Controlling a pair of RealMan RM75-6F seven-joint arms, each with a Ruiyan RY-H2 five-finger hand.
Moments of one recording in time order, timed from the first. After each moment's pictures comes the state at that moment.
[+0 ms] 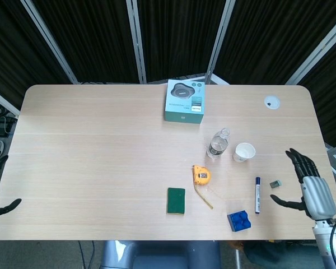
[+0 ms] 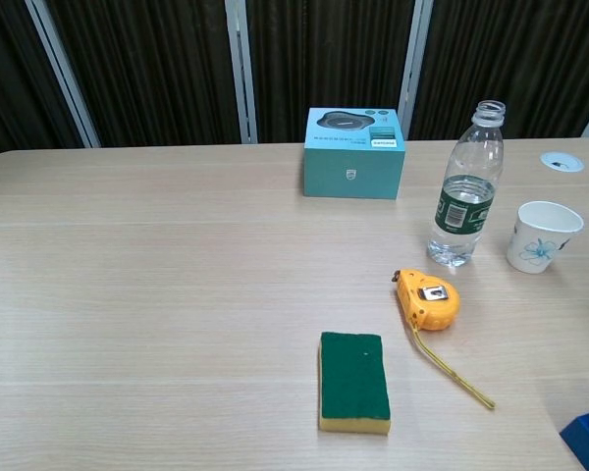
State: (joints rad) left arm -0.04 -0.95 -0.02 -1.82 1.57 1.55 0.07; right arm 0.15 -1.01 0.12 -1.82 -1.49 1.35 0.27
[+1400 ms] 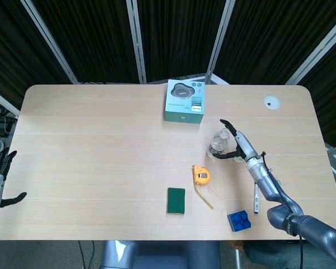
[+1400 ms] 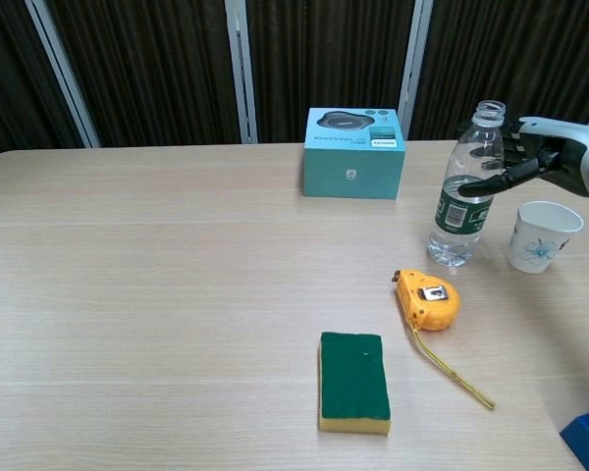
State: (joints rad) left arm -0.11 -1.02 -0.06 -1.79 1.38 1.42 0.22; right arm 0.68 -1.55 0.24 -1.04 -1.37 0.77 0.97
